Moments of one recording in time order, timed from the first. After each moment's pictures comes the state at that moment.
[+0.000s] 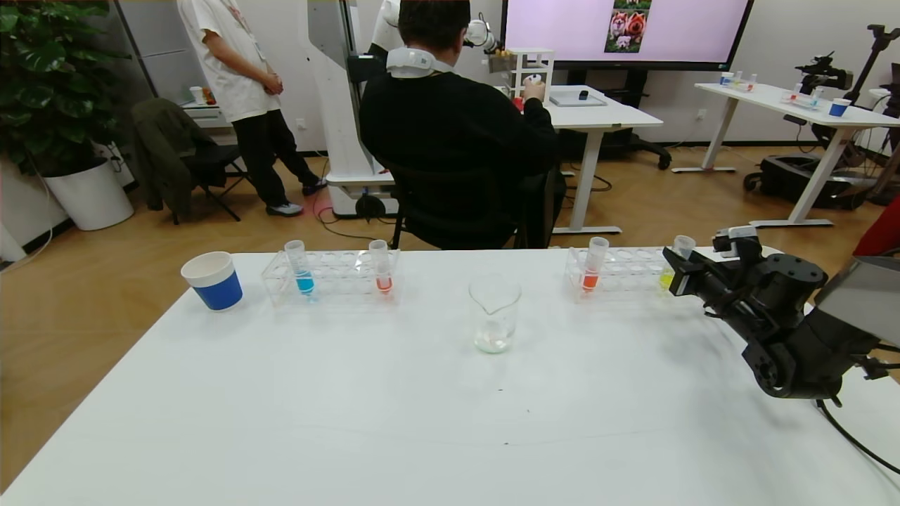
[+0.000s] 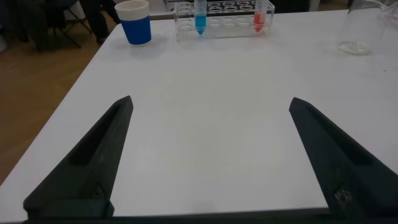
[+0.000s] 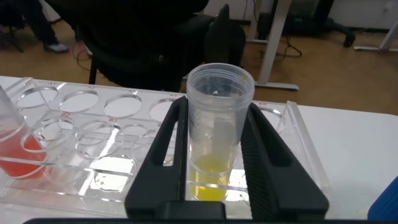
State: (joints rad) left arm 0.01 0.00 0.00 0.01 -0.03 0.04; right arm -0.11 2.40 -0.98 -1.49 0.22 0.01
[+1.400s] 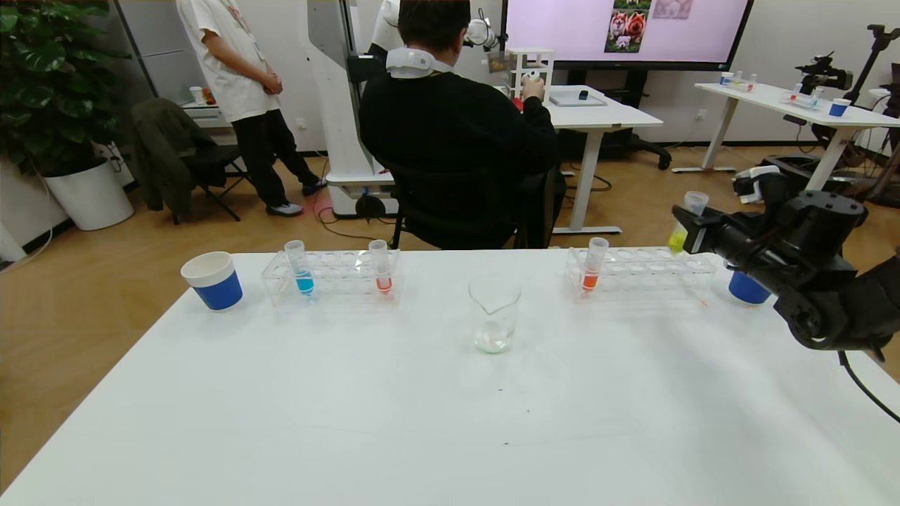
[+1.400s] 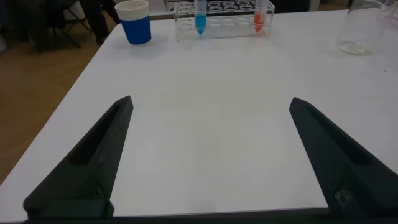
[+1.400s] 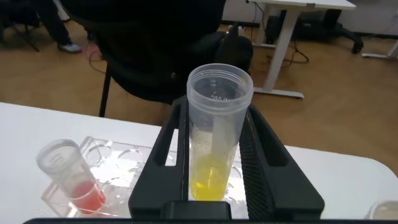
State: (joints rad) left arm 0.01 0.00 0.00 0.01 -0.03 0.04; right arm -0.08 2.13 -1.08 -1.09 0.22 0.00
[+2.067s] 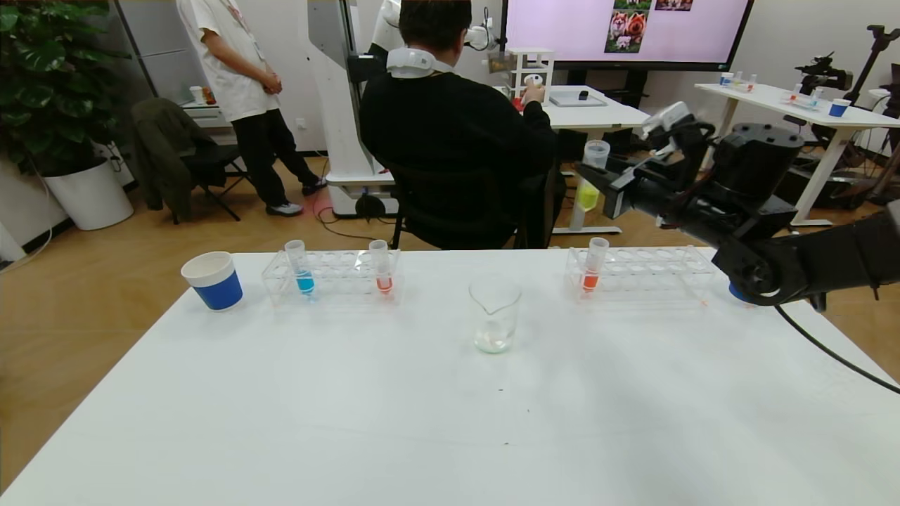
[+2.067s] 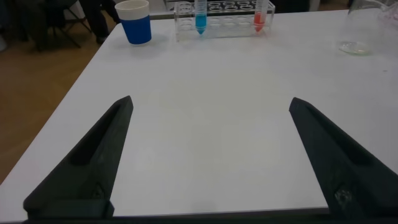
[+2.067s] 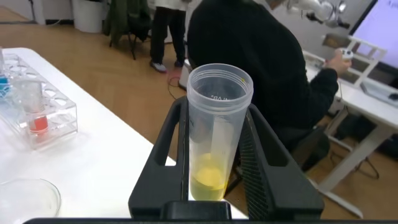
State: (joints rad) left arm 0.01 0.00 0.00 0.01 -0.03 0.04; right arm 0.21 2.08 -1.30 -0.96 0.39 -0.22
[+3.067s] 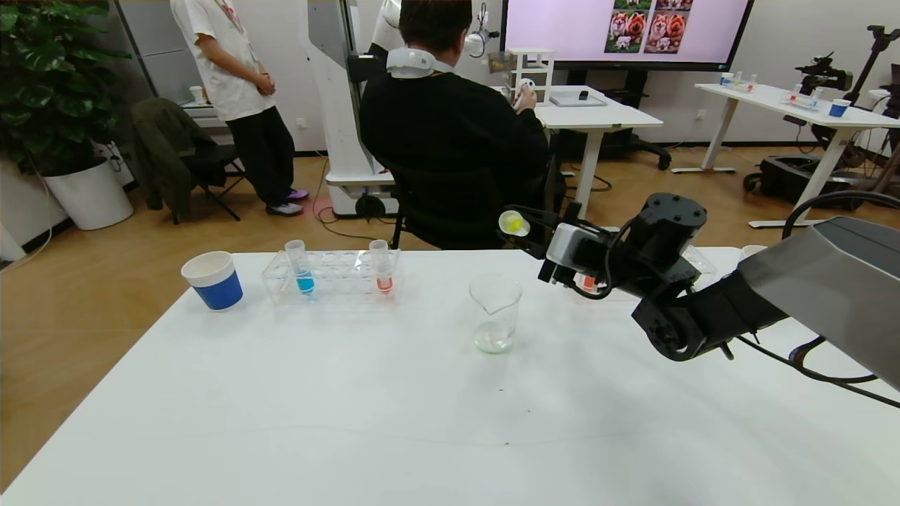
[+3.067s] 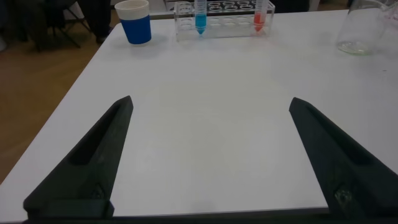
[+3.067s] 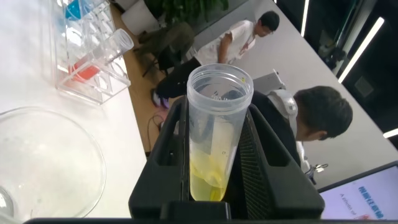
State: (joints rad) left arm 0.01 0.00 0.00 0.01 -0.03 0.04; right arm 0.34 2.28 -1.24 -1.27 0.69 -0.90
